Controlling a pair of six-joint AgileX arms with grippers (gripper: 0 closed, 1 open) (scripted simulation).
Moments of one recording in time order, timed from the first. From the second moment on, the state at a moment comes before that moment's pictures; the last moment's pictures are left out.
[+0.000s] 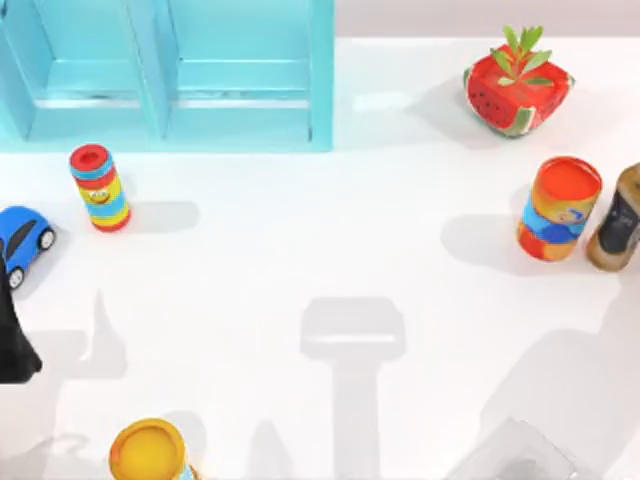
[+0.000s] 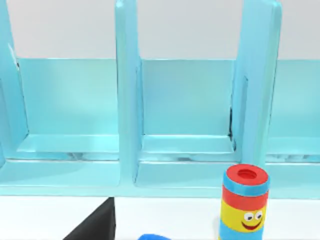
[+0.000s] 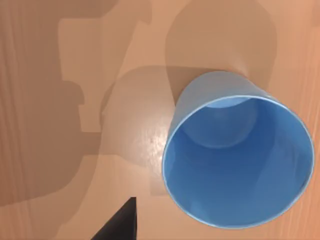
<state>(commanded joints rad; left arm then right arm) 0.00 0.00 0.00 0.00 0.00 0.00 -0.52 1.90 1.51 -1.18 -0.03 -0.51</state>
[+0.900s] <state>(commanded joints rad) 0.00 0.00 0.00 0.00 0.00 0.00 -0.53 1.92 1.85 -1.50 -0.03 -0.51</state>
